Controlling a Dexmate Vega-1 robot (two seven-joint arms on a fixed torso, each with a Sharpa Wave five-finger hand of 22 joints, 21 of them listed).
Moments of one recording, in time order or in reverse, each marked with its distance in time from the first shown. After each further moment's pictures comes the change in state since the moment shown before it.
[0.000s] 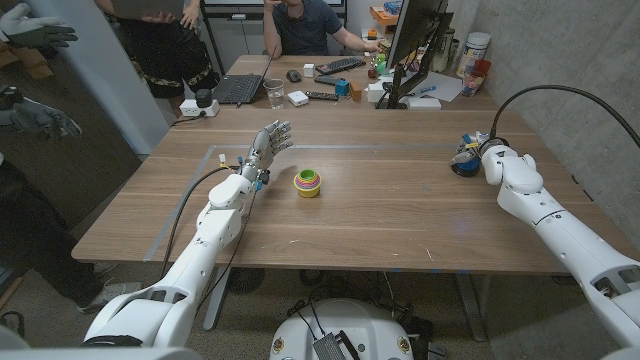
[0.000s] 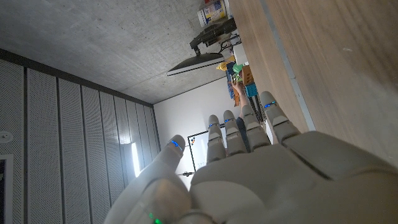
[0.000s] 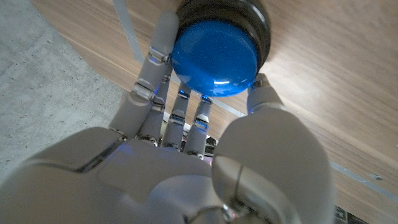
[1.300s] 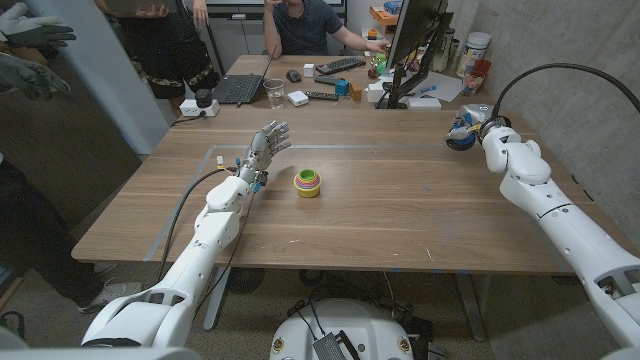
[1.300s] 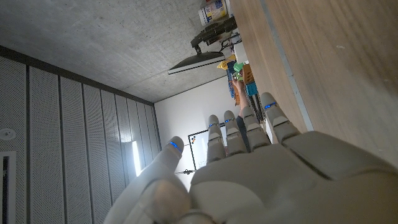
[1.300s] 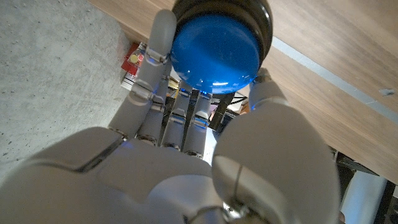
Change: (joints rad) left arm 0.011 0.005 -0.010 -0.001 -0.011 -0.014 -0.011; left_hand -0.009 -0.009 -0.016 0.008 0.000 0.000 0.000 0.000 0.000 -0.007 0.007 0.000 0.000 -0.017 -0.004 0.000 -0.003 -0.002 -0.002 -0.012 0.000; right arm -0.006 0.006 0.066 -0.127 -0.006 0.054 -0.097; right_hand 0.011 -0.011 0.022 0.020 -0.013 0.072 0.037 0.009 0.019 0.044 0.023 0.042 0.039 0.020 0.020 -0.059 0.229 -0.014 0.007 0.067 0.017
